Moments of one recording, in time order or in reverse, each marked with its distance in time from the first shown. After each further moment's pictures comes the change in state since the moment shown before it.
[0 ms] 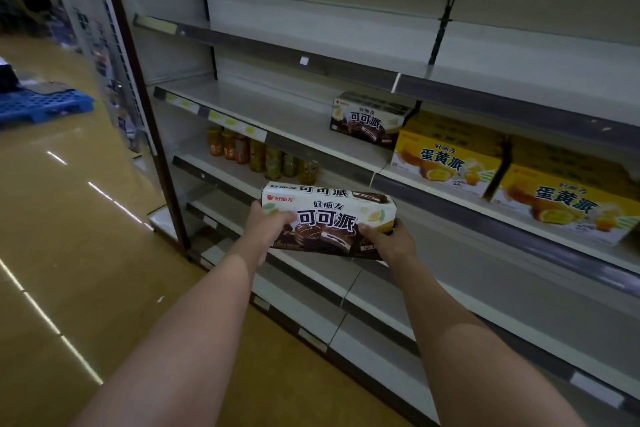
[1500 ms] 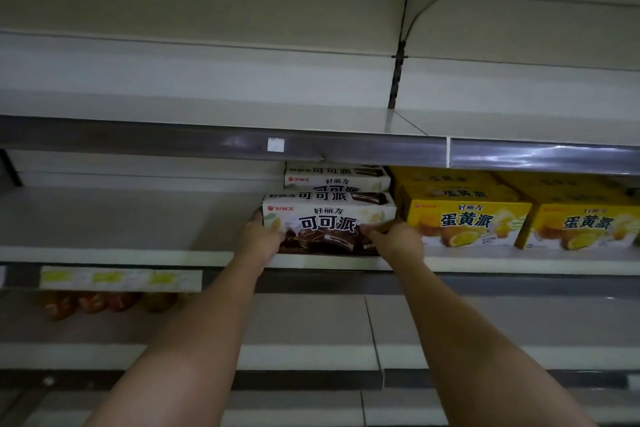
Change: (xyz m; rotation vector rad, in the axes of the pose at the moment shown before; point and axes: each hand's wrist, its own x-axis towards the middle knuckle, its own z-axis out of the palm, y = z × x) left_hand 0.402 0.104 0.069 0.381 -0.428 0.335; right_hand 0.261 -0.104 0.089 -0.444 0.620 0.153
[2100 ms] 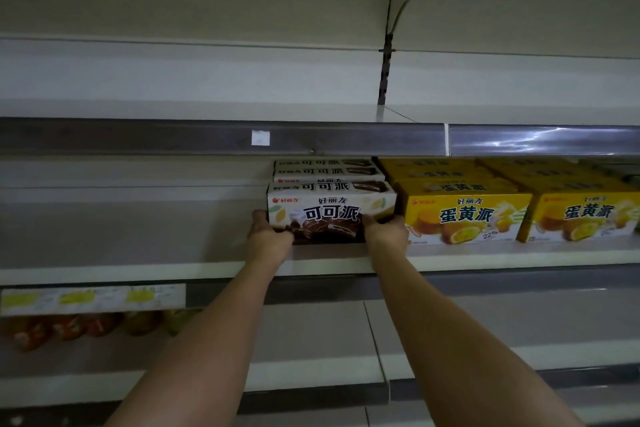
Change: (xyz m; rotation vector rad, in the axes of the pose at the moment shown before) left_hand 0.019 -0.004 0.035 0.024 0.058 0.032; right_hand 0.034 -0.004 0.042 0.613 0.212 0.243
